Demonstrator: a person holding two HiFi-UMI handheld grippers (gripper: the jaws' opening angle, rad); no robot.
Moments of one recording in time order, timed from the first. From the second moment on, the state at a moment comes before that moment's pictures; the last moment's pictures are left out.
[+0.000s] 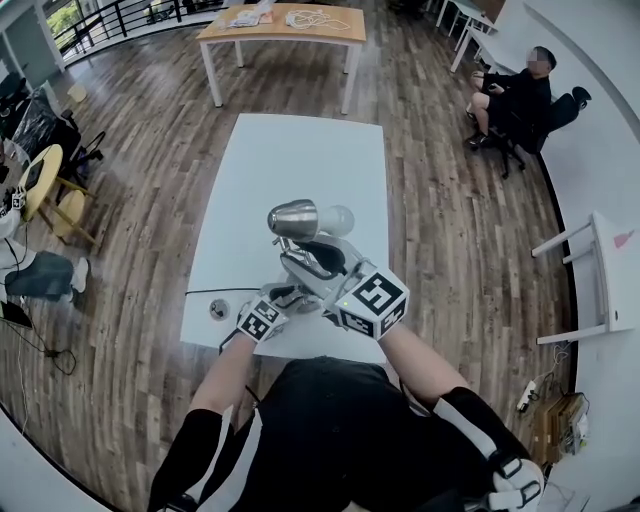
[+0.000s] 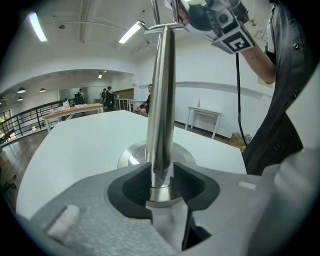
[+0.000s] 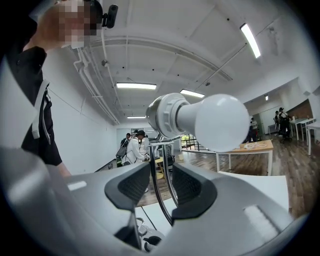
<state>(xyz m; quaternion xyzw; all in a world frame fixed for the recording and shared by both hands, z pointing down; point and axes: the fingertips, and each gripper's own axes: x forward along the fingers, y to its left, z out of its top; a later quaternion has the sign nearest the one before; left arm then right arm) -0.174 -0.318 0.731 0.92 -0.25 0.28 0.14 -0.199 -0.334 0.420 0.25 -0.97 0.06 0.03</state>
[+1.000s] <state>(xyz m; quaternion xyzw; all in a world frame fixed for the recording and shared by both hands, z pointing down) -0.201 -0.277 0.528 0.87 -0.49 -0.01 0.09 -0.059 -0.282 0.415 0.31 -0.94 0.11 -0.08</state>
